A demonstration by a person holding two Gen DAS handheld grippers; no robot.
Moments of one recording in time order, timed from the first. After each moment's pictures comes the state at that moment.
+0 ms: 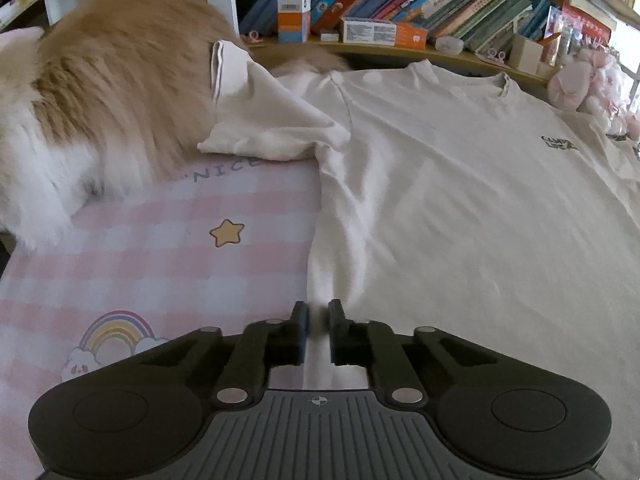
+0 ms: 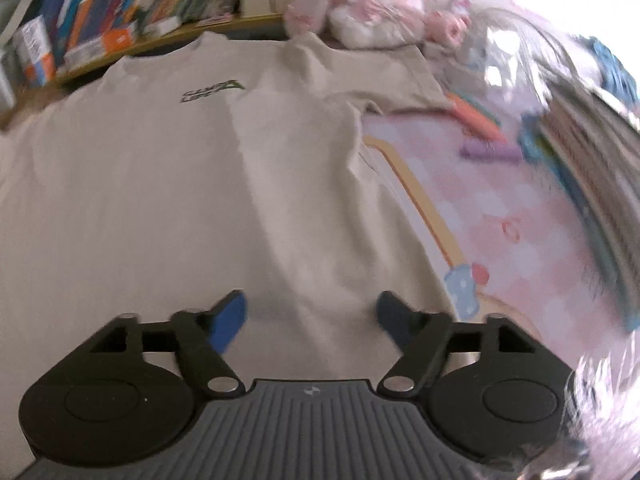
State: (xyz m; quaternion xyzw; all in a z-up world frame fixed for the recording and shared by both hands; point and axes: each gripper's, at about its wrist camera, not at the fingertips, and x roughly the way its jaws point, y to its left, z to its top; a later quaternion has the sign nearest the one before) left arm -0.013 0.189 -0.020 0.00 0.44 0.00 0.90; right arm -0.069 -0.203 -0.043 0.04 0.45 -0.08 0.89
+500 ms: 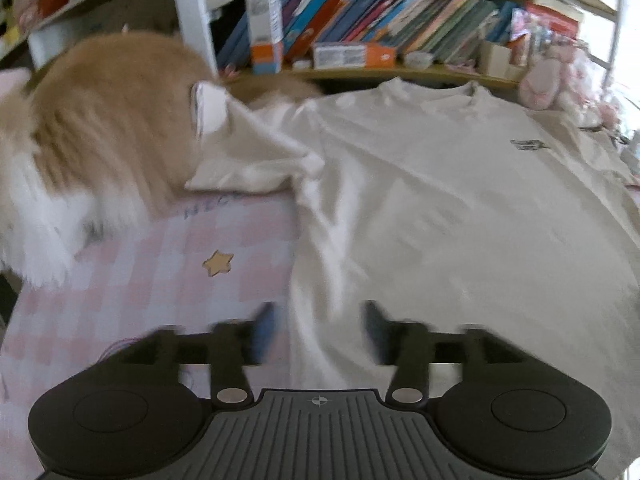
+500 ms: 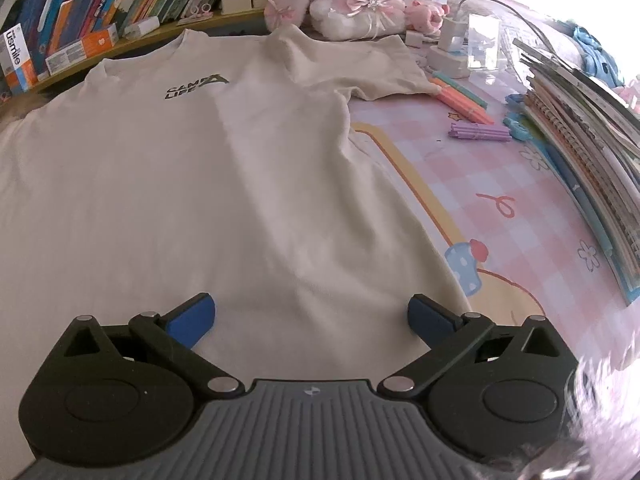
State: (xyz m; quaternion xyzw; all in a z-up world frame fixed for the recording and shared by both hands) left arm -0.034 0.170 0.008 0.04 0.40 -0.04 0.91; right arm -0.073 -0.195 -0.050 0.06 0.45 -0.12 0.89
